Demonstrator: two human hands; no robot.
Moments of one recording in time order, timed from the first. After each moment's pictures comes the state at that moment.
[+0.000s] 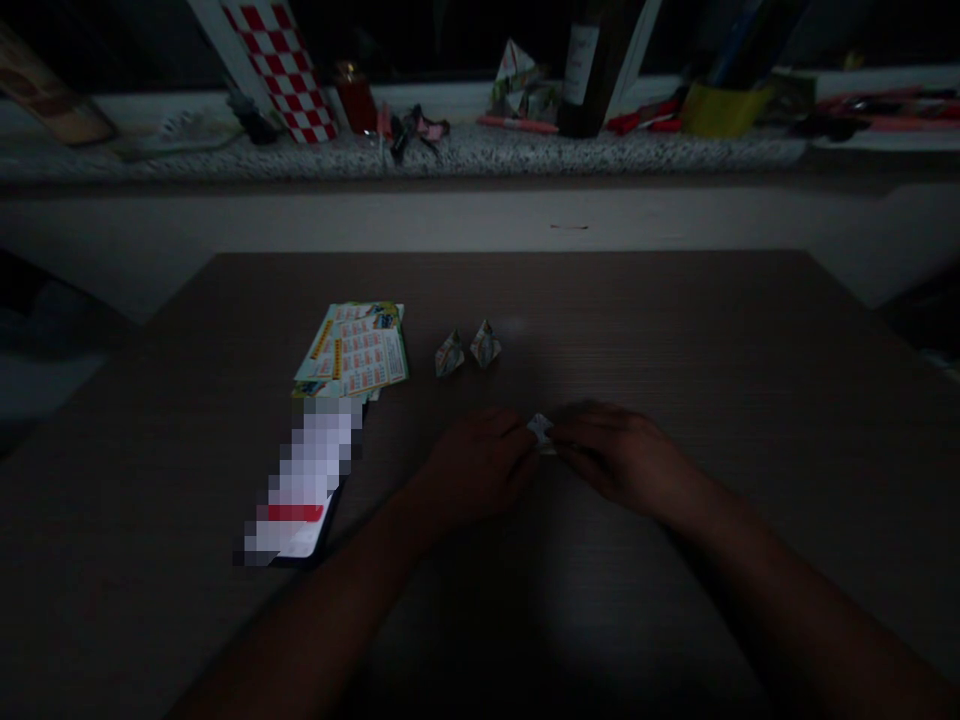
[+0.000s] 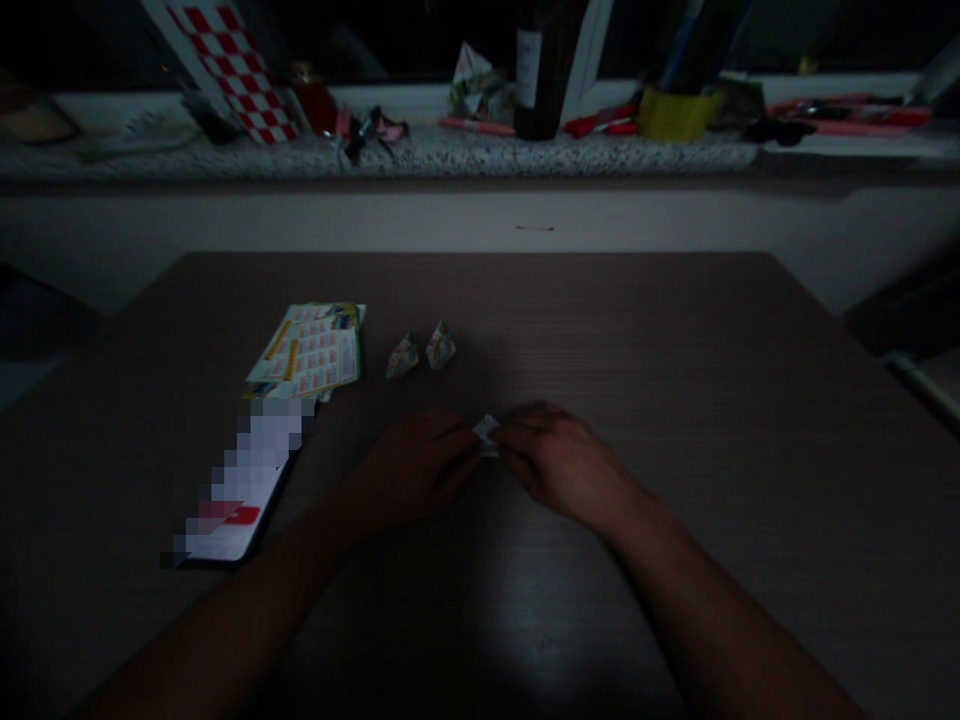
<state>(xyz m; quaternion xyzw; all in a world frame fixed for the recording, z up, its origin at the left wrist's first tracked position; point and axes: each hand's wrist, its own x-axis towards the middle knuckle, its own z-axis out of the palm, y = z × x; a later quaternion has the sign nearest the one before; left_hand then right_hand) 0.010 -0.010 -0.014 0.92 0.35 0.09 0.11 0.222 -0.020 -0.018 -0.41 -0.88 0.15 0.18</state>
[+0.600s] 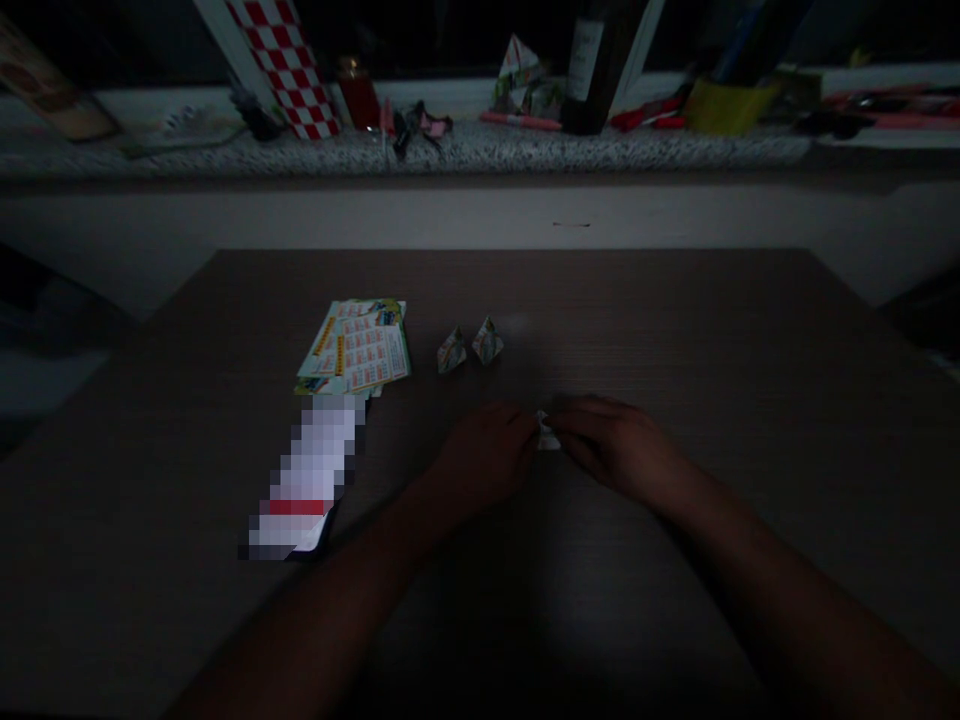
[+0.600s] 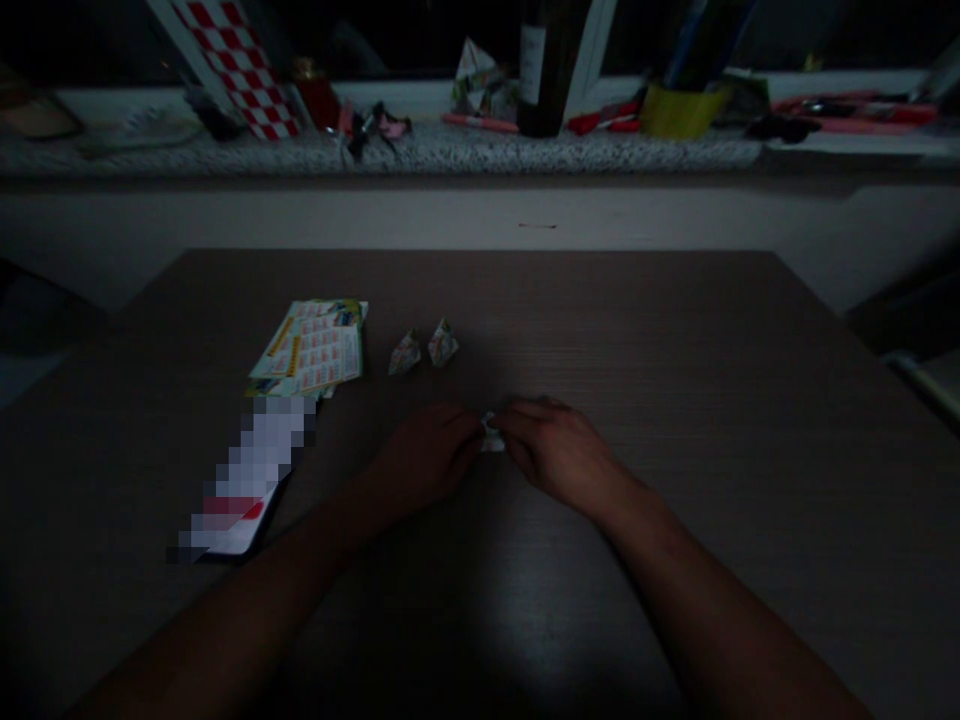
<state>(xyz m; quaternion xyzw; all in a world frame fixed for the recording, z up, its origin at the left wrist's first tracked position) 0.019 -0.005 -0.027 0.91 0.39 0.11 0.10 0.220 -0.014 -0.024 -0.42 -0.88 0.12 0.18</state>
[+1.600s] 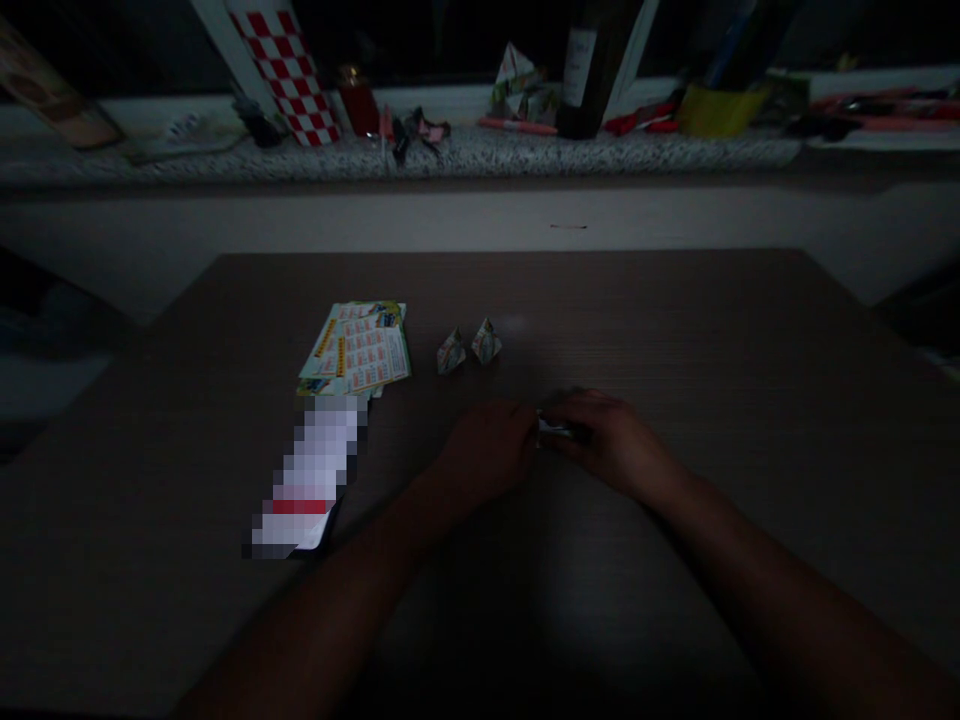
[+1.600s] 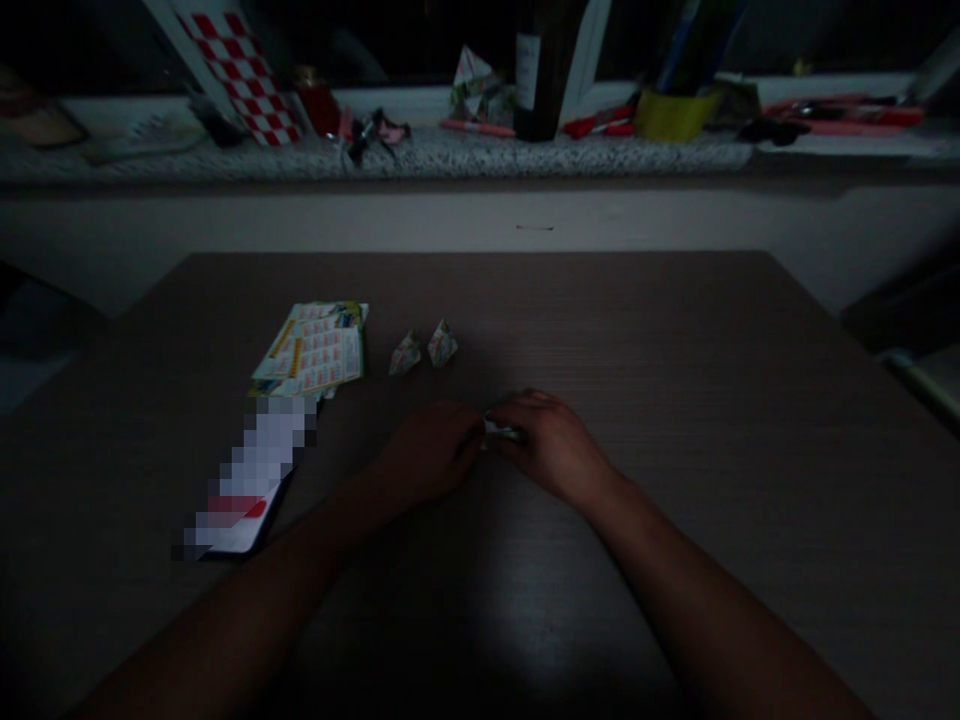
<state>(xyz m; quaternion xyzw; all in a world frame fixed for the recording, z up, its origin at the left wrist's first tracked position) 0.023 -0.001 -0.025 0.90 0.41 0.08 0.11 0.214 -0.008 -0.033 -0.44 -0.84 0.19 0.26</state>
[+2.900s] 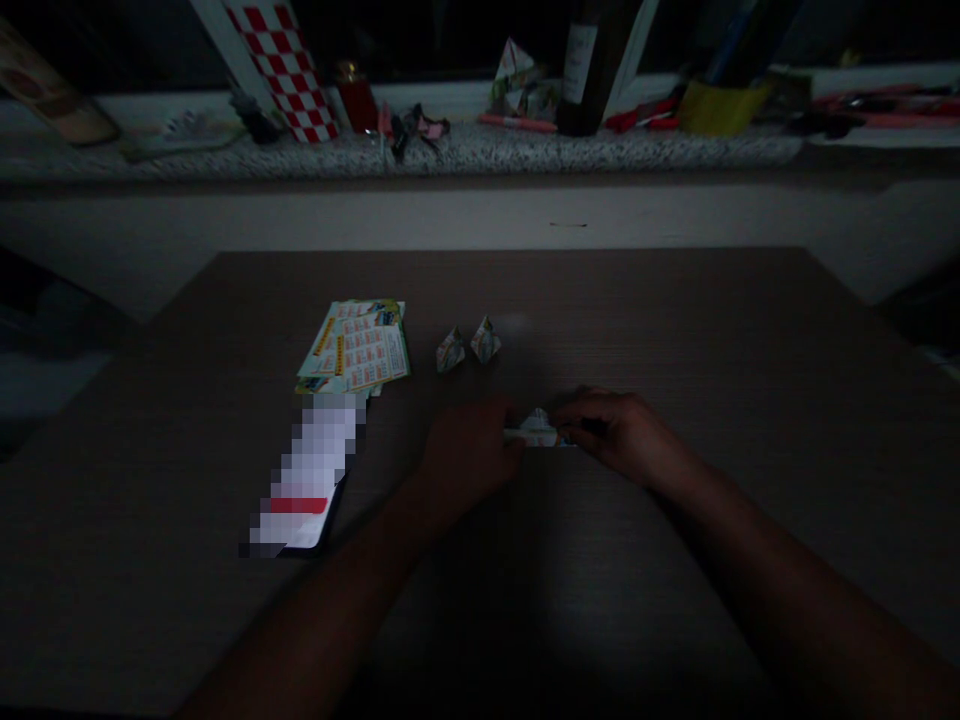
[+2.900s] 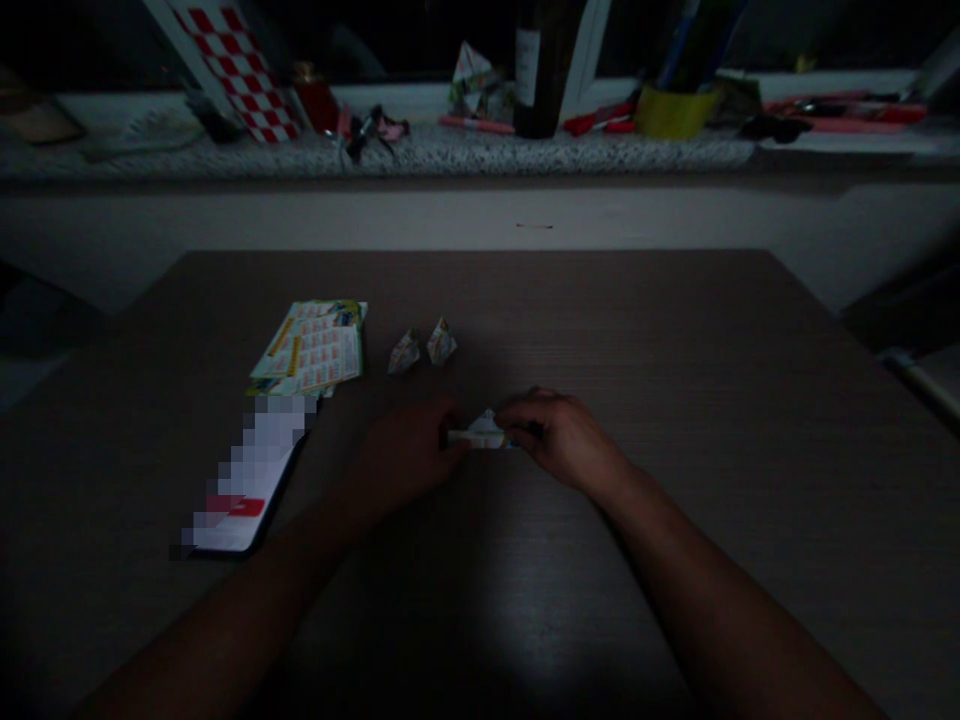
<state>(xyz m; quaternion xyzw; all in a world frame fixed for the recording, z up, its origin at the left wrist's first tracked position) 0.015 -0.007 -0.009 0.82 0.55 0.07 0.16 0.226 -0.005 -0.034 -0.45 -0.80 0.26 0.28</state>
